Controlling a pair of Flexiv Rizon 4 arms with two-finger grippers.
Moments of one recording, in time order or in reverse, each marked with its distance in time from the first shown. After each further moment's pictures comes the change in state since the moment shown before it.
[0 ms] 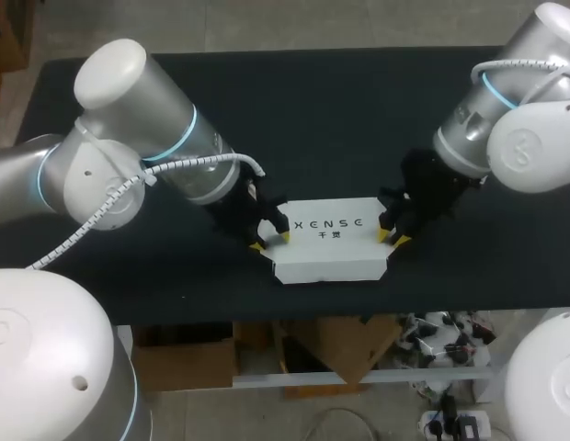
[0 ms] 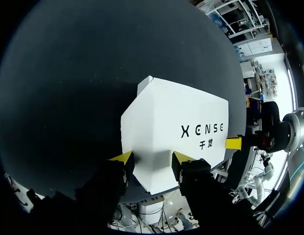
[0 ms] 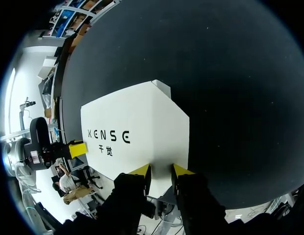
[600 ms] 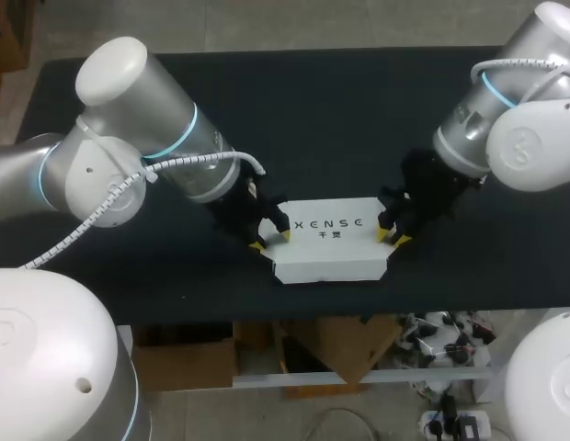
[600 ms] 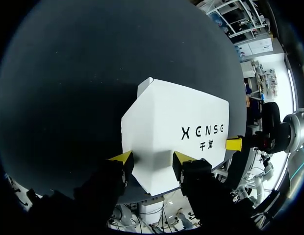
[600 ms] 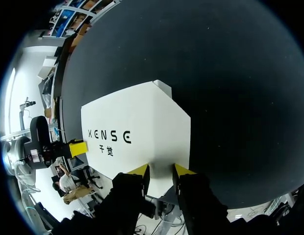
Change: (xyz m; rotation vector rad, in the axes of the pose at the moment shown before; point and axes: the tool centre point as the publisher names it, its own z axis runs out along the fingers) left arm 0.001 -0.002 0.001 -0.004 -0.001 0.000; right arm 0.001 0.000 0.000 0.001 0.000 0.000
